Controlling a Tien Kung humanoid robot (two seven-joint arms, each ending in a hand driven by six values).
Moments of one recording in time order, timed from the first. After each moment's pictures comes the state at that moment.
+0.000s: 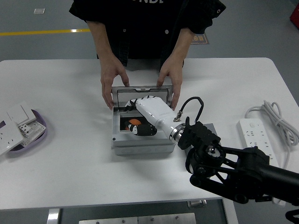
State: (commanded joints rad) left arm -0.08 0.28 -0.41 -0.27 0.58 0.01 0.04; right arm 0.61 -0.28 0.42 1.53 -1.84 -0.32 -0.35
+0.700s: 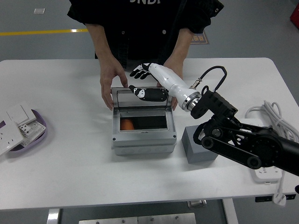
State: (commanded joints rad) left arm -0.09 0.28 -0.40 -0.26 0.58 0.01 0.04; right arm 0.80 -0.34 0.43 1.41 -1.43 -0.34 -0.23
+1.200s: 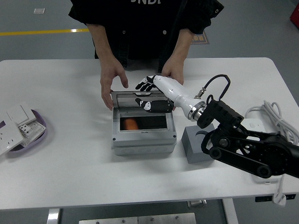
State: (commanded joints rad) left arm -0.09 0.28 -0.41 -0.26 0.58 0.02 0.04; right arm 0.73 -0.44 0.40 1.57 -1.51 -0.36 -0.25
